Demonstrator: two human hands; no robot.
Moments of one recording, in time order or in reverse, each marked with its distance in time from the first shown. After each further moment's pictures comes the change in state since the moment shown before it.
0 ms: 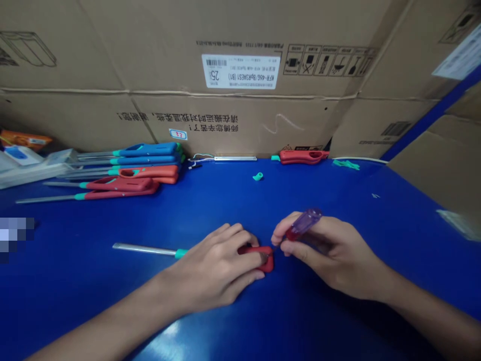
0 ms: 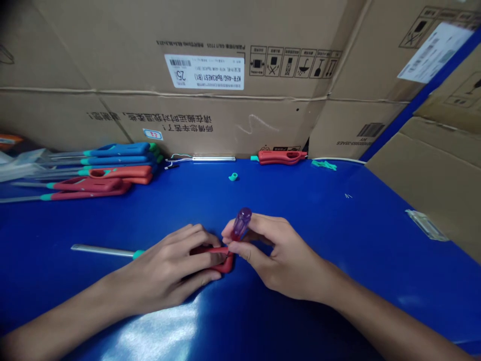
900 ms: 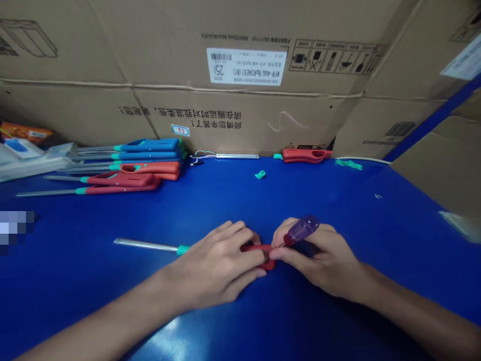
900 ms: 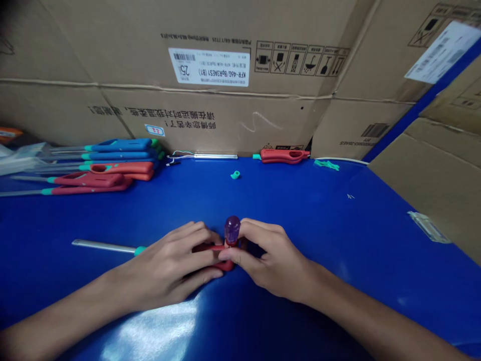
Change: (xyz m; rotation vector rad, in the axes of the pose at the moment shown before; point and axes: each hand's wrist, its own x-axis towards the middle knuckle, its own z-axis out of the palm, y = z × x) left_hand -0.001 0.000 0.001 0.049 0.041 0.033; right_hand -0.003 0.019 0.021 -0.002 0.005 -0.051
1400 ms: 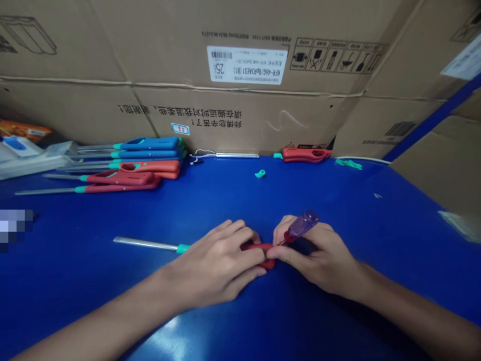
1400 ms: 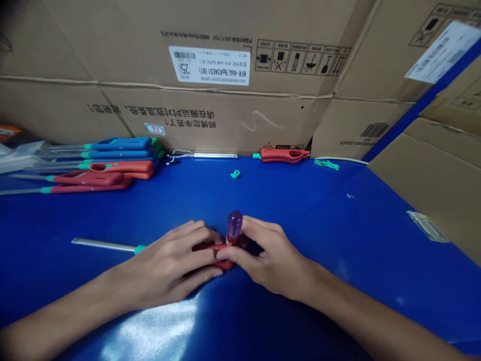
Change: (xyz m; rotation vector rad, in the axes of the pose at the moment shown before) left_hand 0.002 -0.001 0.000 -0.017 -0.001 0.007; right_hand 0.003 -0.001 0.003 -0.031 0.038 -0.038
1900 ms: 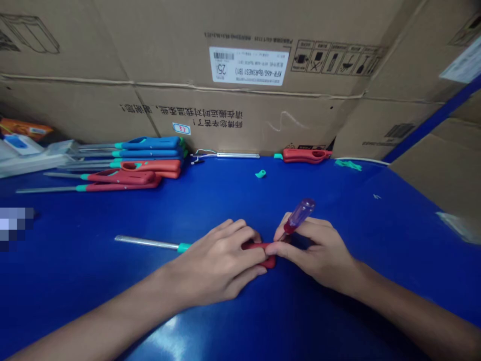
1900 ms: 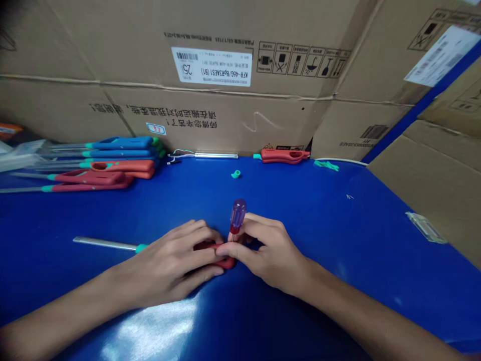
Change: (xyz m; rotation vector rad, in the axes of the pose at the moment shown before) left_hand 0.000 0.001 -0.001 0.029 -0.010 0.014; right_hand 0.005 -0.003 0.000 -0.115 0.084 -0.049
